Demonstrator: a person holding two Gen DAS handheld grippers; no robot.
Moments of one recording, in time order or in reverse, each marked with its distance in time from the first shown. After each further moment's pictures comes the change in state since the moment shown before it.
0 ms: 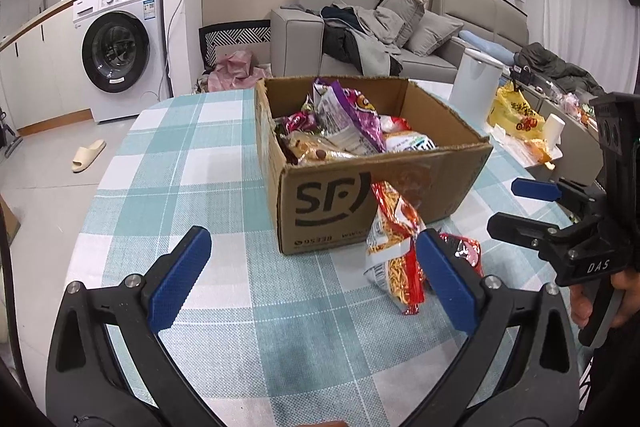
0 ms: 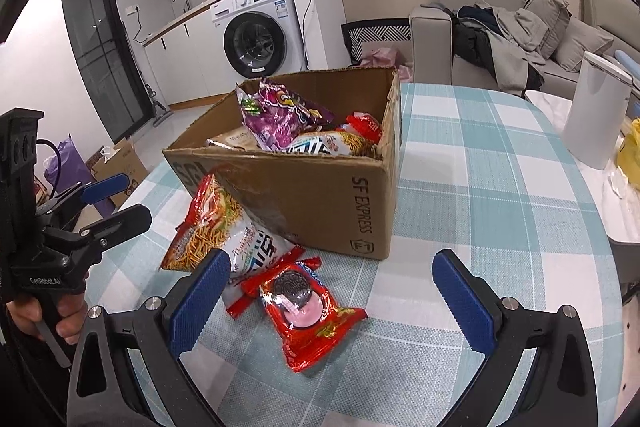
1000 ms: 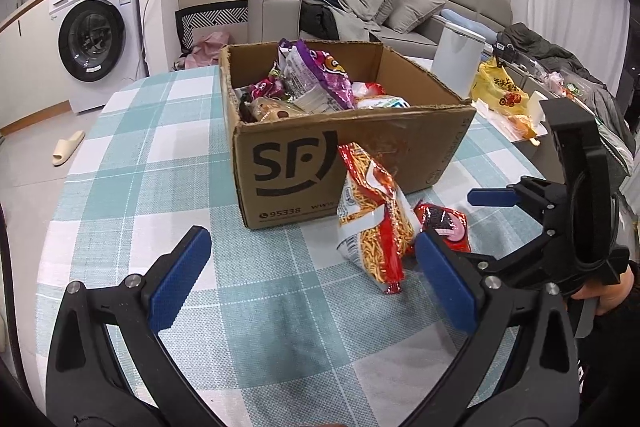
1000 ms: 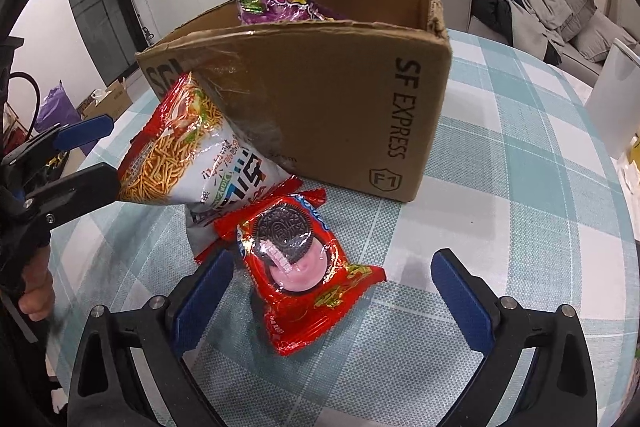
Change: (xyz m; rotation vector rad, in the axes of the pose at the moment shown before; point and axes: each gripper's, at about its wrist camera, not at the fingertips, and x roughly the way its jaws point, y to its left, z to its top) left arm 0.026 -0.012 -0.015 0.034 0.077 -0.074; right arm 0.052 0.014 -0.030 -0.086 0.194 -0.023
